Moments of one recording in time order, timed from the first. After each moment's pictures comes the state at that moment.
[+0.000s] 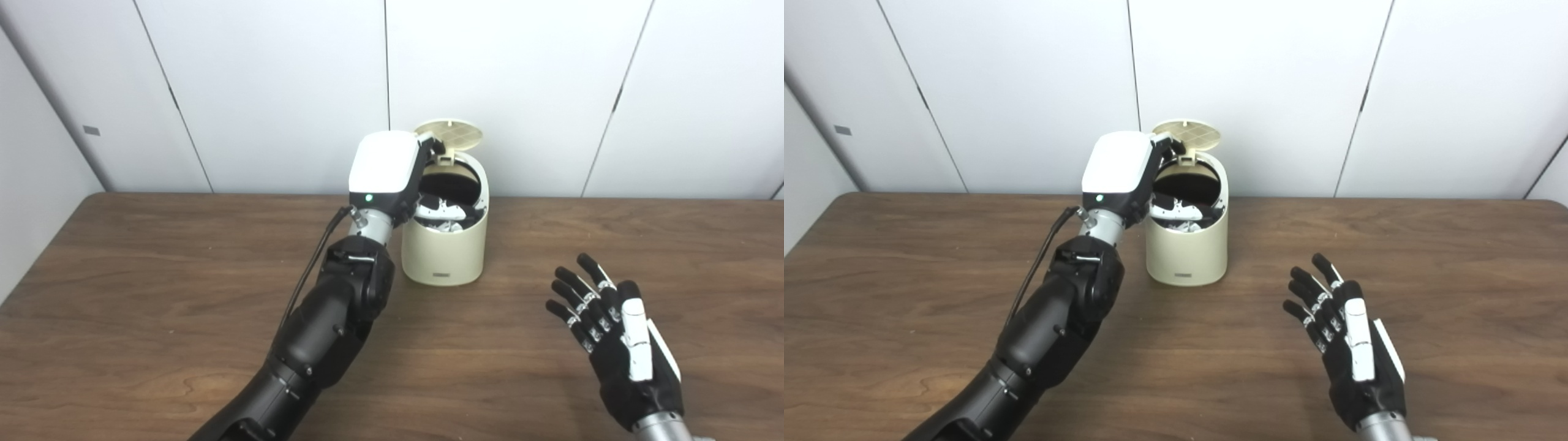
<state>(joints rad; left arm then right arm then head) -0.67 0.09 -0.42 0.20 1.05 0.34 0.05 0.09 -0.06 -0.05 -0.43 0.29 0.31 0.07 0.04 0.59</state>
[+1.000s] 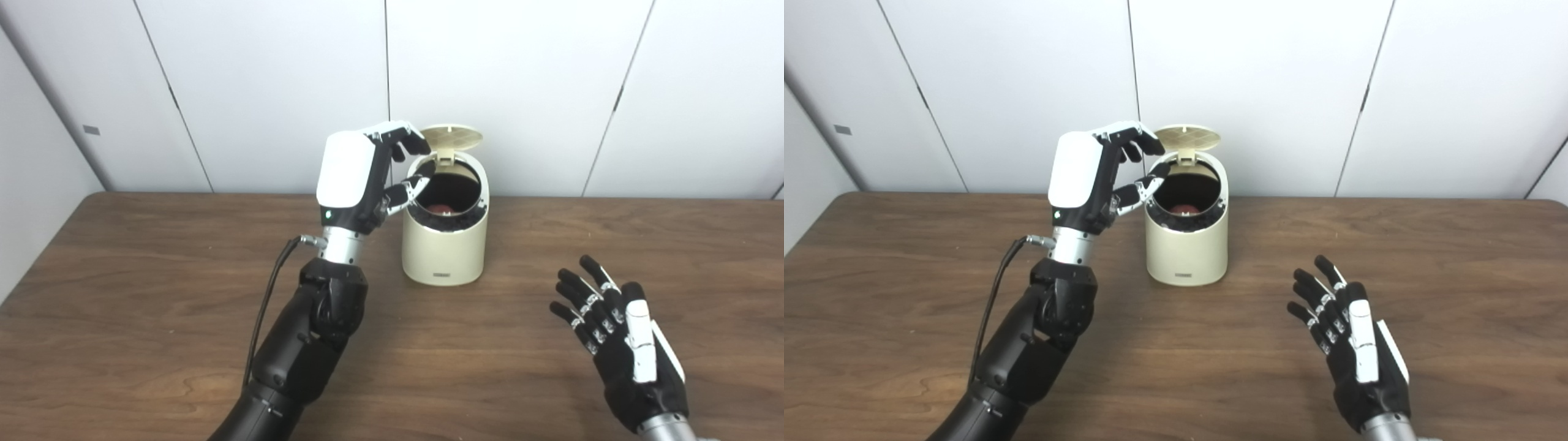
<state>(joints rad) -0.57 0.08 -0.24 0.19 0.75 -0.14 0.46 0.09 -0.07 -0.05 -0.42 0.29 0.30 0.08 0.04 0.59</state>
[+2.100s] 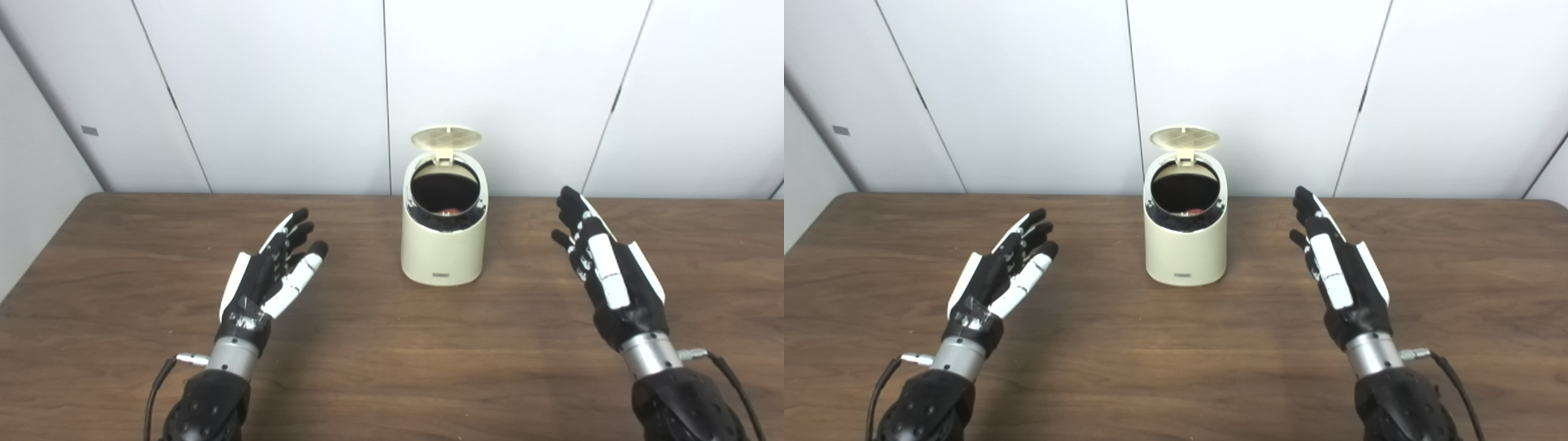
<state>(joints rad) -0.05 0.10 0.03 -0.39 0.05 0.38 -0.09 -0.20 -0.13 0.01 -0.34 0.05 0.31 0.06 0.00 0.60</state>
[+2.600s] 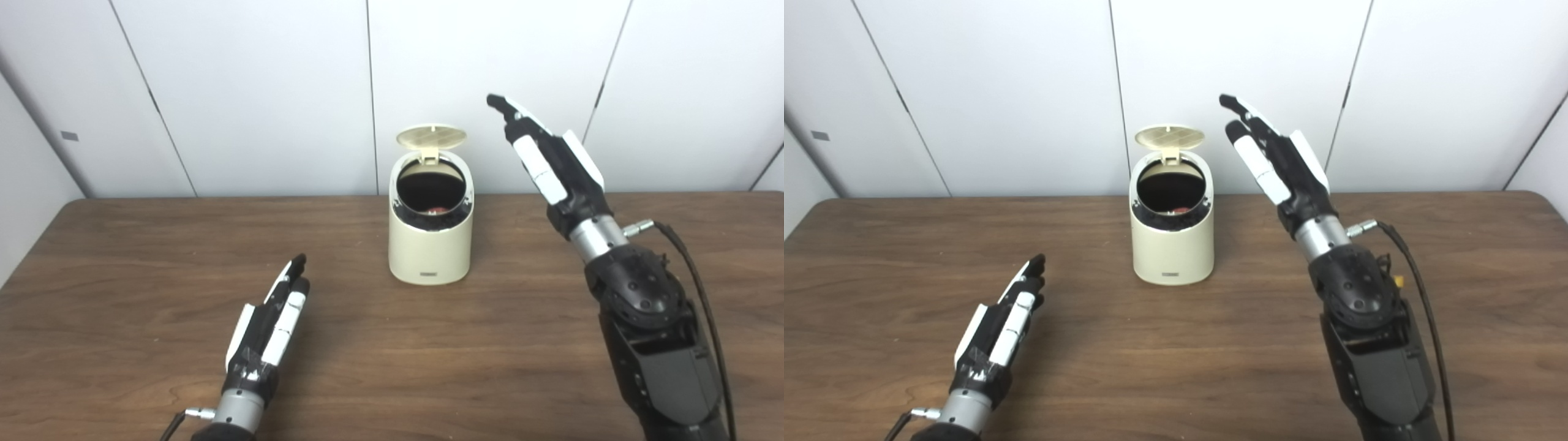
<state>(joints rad) 0.04 0.06 0.00 -0.30 0.03 0.25 -0.08 -0.56 -0.20 0.11 -0.18 -0.15 0.34 0.10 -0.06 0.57</state>
